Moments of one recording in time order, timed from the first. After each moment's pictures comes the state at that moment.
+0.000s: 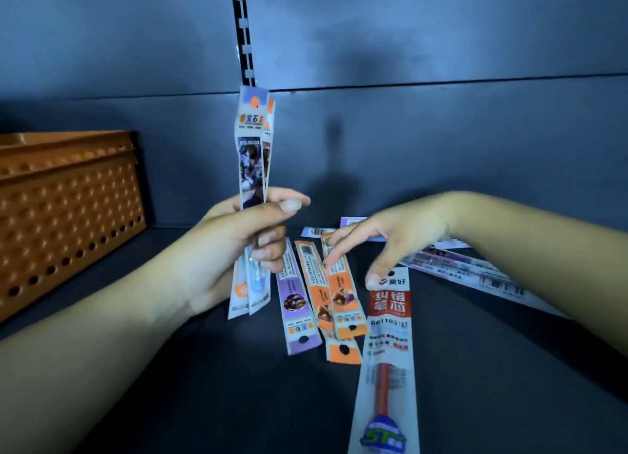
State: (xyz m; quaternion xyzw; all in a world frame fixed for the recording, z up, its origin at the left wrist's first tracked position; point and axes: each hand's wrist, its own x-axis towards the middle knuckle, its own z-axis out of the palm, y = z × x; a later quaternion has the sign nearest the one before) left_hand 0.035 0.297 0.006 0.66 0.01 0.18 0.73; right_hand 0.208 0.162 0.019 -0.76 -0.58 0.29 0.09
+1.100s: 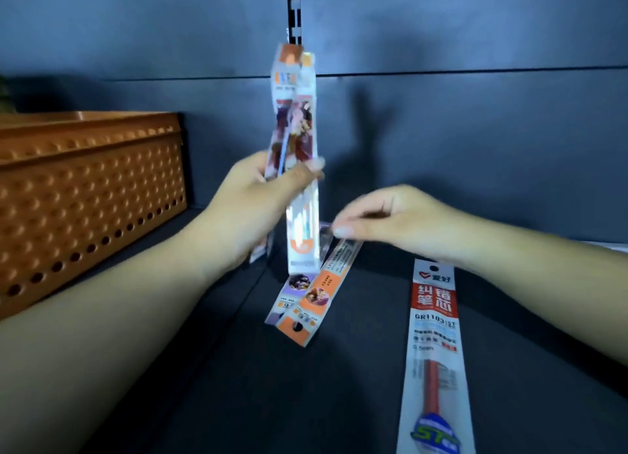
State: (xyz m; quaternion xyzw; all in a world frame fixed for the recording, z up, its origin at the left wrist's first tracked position) left_hand 0.037 0.310 0.014 0.72 0.06 0.37 0.58; right_hand 0.150 0.183 0.008 -0.70 -0.54 0.16 0.44
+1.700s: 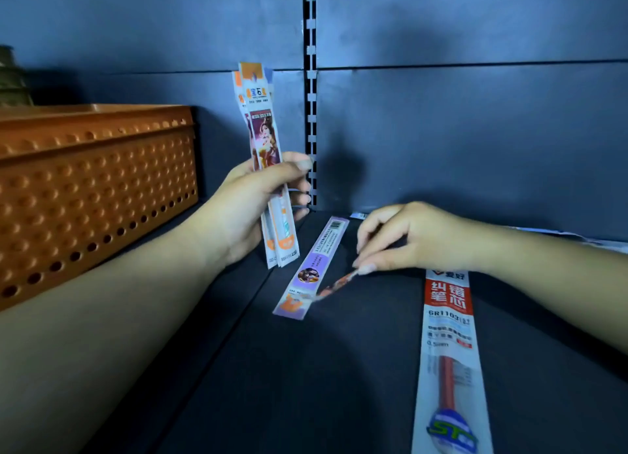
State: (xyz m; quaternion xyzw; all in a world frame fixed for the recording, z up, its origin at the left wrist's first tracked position) left_hand 0.041 0.333 0.007 0.64 0.09 0.30 0.71; right_hand 0.163 0.179 -0.007 -0.71 -0.64 0.09 0.27
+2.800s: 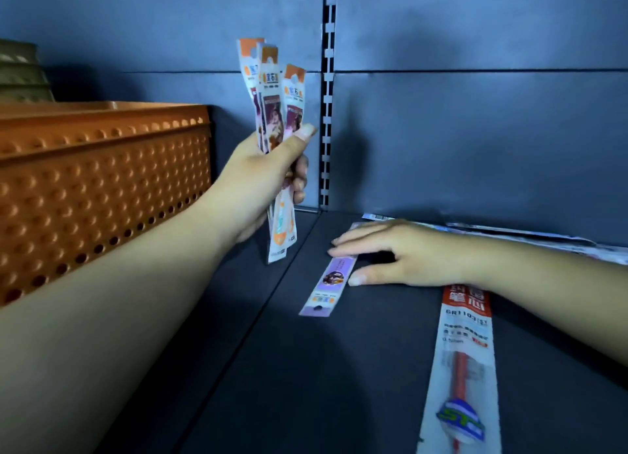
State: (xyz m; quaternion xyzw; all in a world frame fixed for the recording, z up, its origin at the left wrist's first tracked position) left_hand 0.035 0.341 0.019 0.68 0.06 0.36 0.64; right_hand 0.154 0.196 -0.018 -0.72 -0.68 0.04 0.13
